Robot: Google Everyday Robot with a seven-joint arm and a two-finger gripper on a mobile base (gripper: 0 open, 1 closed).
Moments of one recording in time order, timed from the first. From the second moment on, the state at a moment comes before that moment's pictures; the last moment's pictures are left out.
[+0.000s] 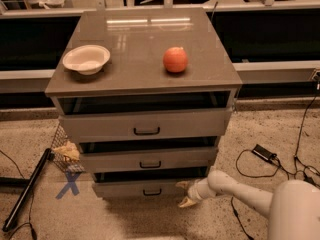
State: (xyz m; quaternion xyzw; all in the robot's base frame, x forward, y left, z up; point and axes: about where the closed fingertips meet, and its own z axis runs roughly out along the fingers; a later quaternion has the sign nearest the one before) arm 0.569 -0.104 0.221 -0.72 0.61 0.13 0.31
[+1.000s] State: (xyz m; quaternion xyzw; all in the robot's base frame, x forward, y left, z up) arm 0.534 -0.121 0.232 -0.70 0.62 0.16 0.32
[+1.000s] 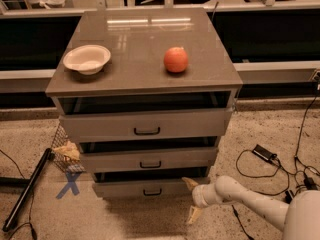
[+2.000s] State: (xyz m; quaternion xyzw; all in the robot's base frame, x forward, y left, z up) arm 0.609 -0.116 0.188 -0.69 0.65 0.10 0.29
